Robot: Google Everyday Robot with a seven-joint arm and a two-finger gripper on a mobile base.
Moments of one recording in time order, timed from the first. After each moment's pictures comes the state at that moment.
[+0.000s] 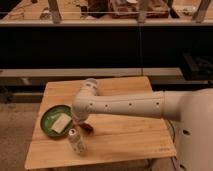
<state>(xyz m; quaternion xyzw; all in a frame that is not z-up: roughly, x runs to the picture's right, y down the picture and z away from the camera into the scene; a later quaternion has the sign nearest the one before) -0.160 0.151 0.761 -0.23 -0.21 -0.11 0.94</state>
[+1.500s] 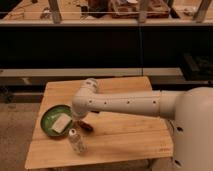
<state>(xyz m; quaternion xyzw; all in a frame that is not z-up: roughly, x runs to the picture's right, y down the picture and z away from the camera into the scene) -0.166 0.141 0.777 -0.22 -0.22 -0.10 0.95</state>
